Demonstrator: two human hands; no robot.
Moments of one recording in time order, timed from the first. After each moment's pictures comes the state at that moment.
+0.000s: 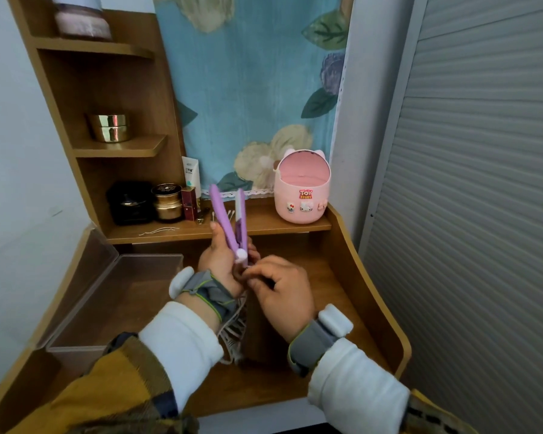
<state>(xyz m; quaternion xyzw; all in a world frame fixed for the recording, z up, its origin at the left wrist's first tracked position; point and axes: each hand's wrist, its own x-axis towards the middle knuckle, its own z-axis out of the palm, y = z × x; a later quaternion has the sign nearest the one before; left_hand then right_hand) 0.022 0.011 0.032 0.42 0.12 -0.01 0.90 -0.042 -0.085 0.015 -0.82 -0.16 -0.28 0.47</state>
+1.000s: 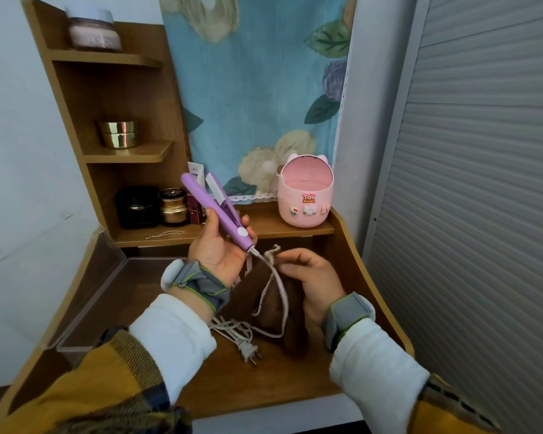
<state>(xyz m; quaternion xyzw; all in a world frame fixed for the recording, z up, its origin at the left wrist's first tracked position) 0.027 0.026 0.056 0.25 -0.03 -0.04 0.97 -0.026 -0.113 0.023 -0.59 0.04 -0.03 0.81</state>
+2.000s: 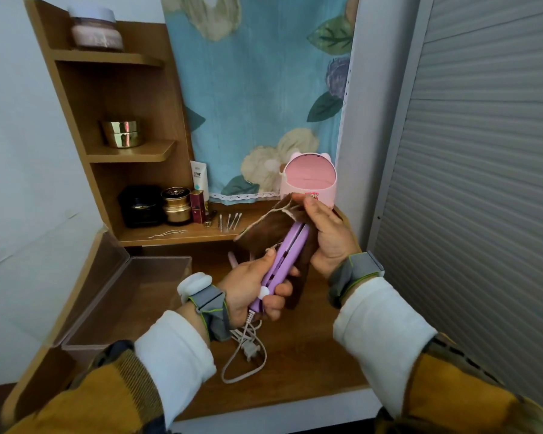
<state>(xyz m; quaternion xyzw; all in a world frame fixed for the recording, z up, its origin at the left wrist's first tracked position) -0.025 0.016 0.039 0.54 -0.06 -0.33 0.77 0.007 -0.124 0.069 -0.46 -0.09 -0.13 0.87</state>
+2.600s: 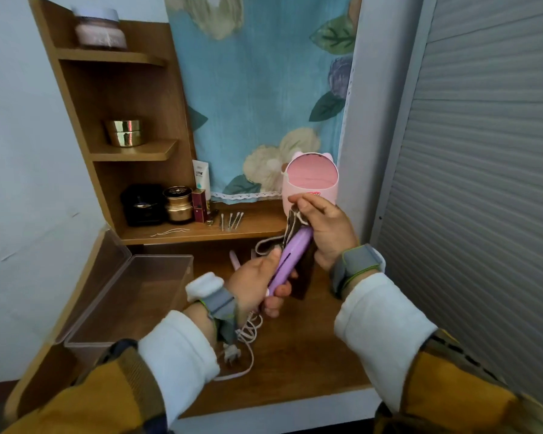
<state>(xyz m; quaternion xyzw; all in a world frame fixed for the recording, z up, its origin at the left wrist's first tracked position) -0.031 0.010 0.039 0.67 -0.10 -0.21 0.70 0.014 -0.125 0.073 -0.61 -0.09 -0.19 0.77</state>
